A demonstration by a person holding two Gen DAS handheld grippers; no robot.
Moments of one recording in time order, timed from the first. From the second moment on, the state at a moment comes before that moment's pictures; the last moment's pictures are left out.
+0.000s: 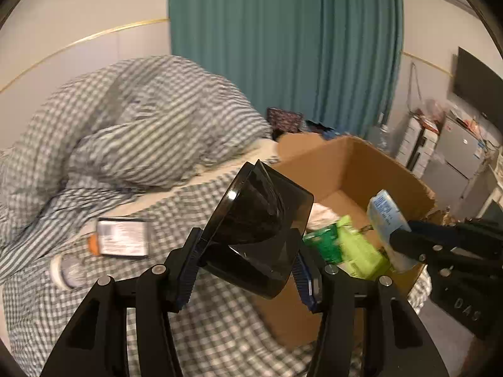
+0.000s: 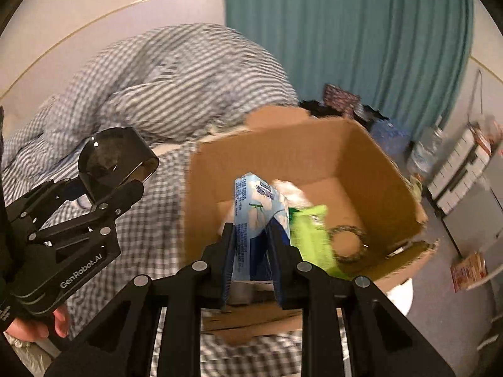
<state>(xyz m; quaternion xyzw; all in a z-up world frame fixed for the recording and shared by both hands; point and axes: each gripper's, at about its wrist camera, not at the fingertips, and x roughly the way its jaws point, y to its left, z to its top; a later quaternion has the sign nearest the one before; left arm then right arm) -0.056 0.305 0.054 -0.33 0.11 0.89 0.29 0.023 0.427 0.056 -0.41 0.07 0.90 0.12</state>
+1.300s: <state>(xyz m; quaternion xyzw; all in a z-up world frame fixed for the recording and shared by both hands) -0.061 0.083 -0.007 -0.40 0.07 0.91 0.05 0.012 0.358 0.049 -0.40 0.06 0.91 0.06</state>
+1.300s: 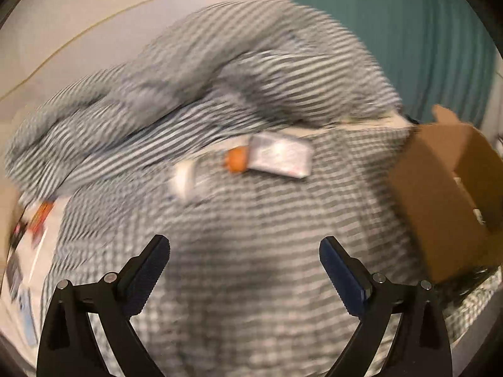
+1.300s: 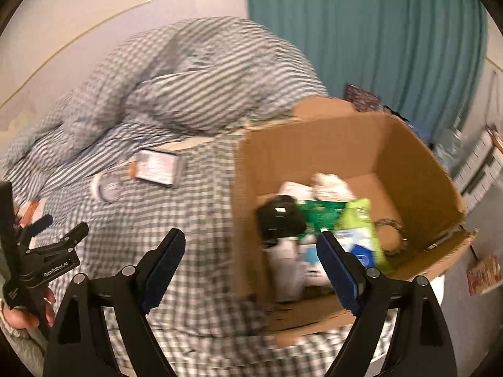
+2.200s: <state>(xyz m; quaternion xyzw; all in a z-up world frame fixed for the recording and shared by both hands) -0.189 0.009 -0.070 -0.41 0.06 0.91 0.03 -0.153 0.221 -0.011 -0.45 0.04 0.89 -0.05</state>
